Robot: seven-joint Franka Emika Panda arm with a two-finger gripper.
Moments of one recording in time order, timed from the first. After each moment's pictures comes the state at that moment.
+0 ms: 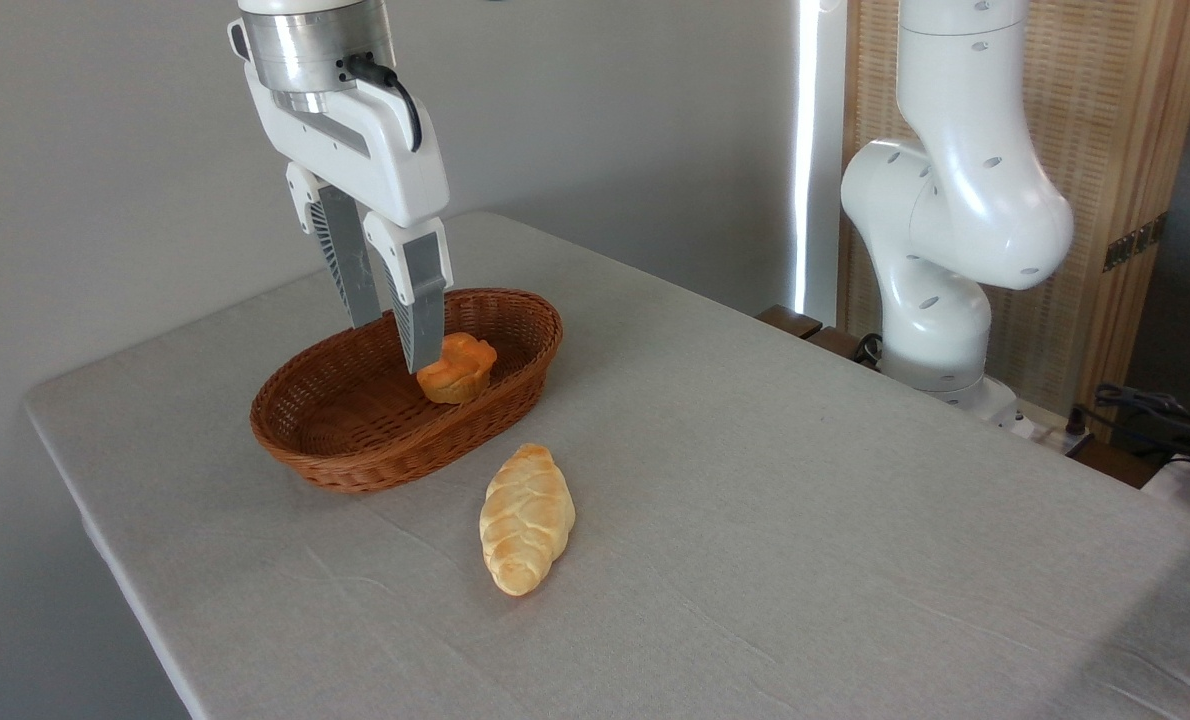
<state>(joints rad) -0.15 0.06 -0.02 -1.56 -0.06 1.66 0.61</state>
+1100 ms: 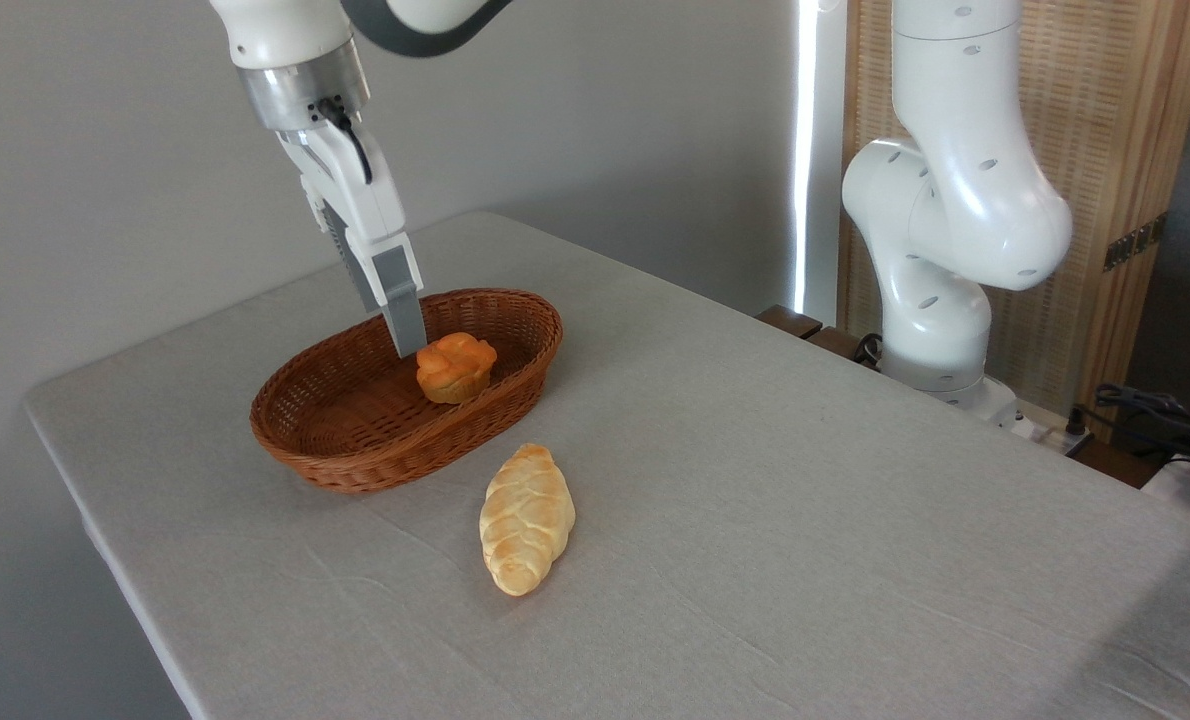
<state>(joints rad) -0.18 0.10 -0.19 -1.63 -0.10 1.67 0.60</state>
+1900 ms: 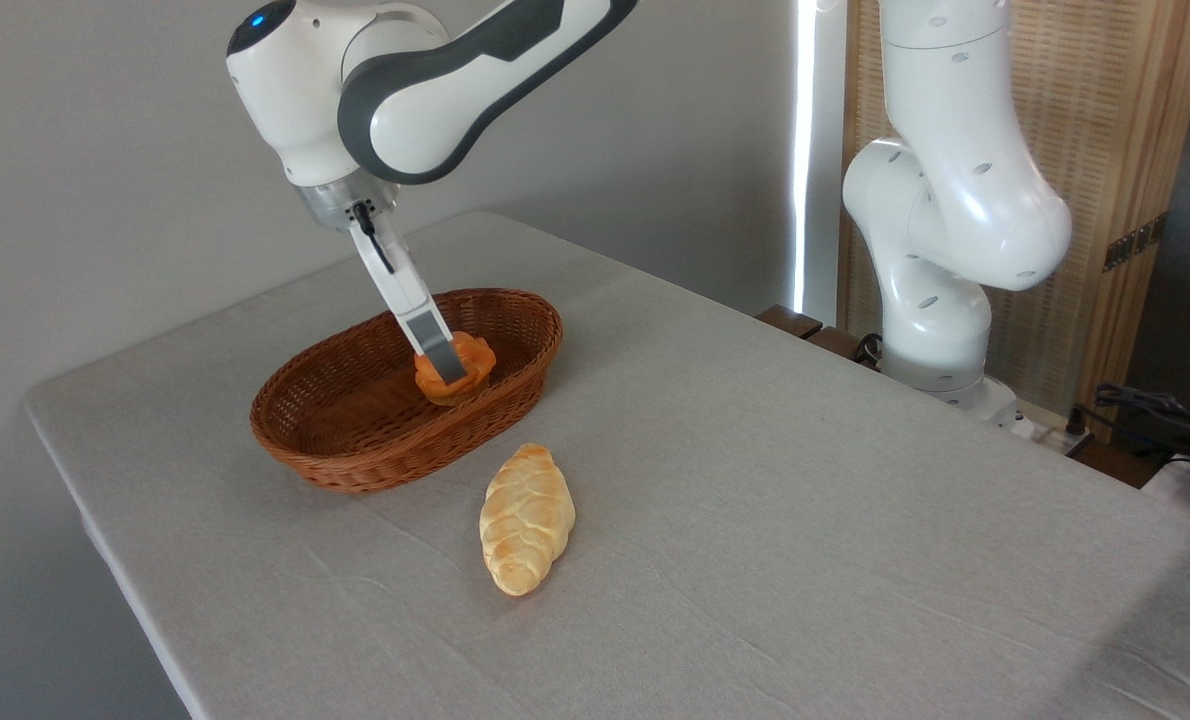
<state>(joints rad) -0.19 0.17 -0.35 -1.82 -0.12 1.79 0.60</state>
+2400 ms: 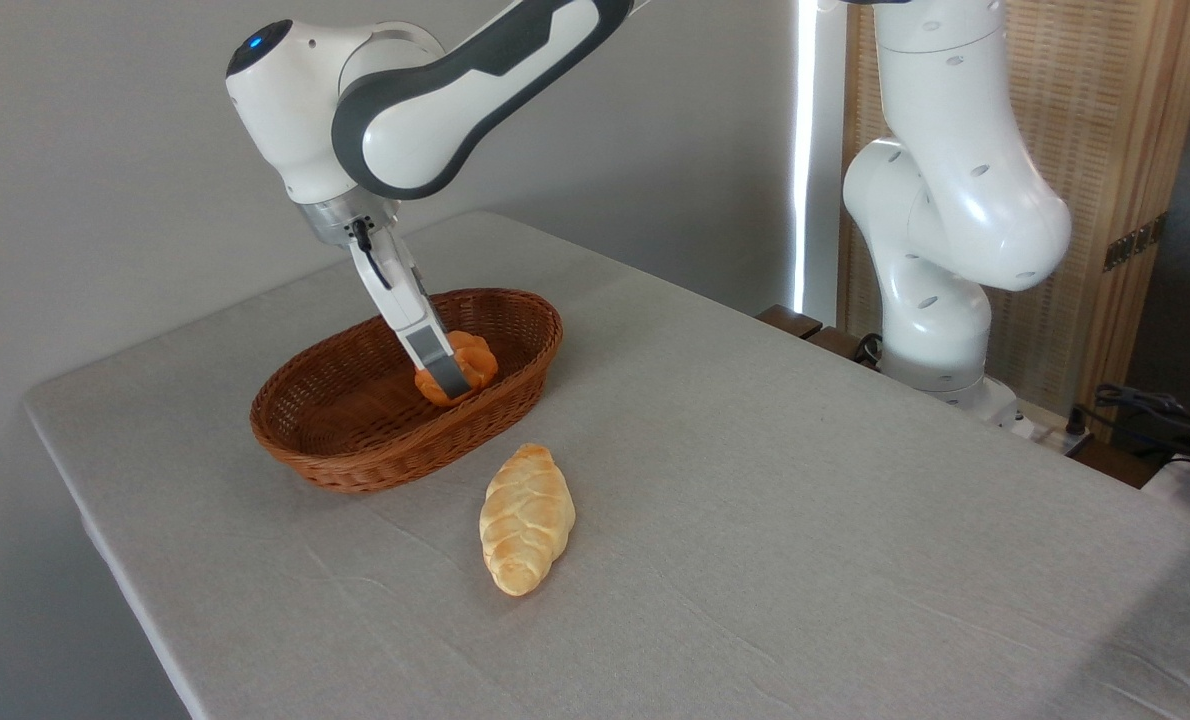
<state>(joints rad) -0.20 0.19 -0.35 -1.82 -0.09 1.79 0.63</state>
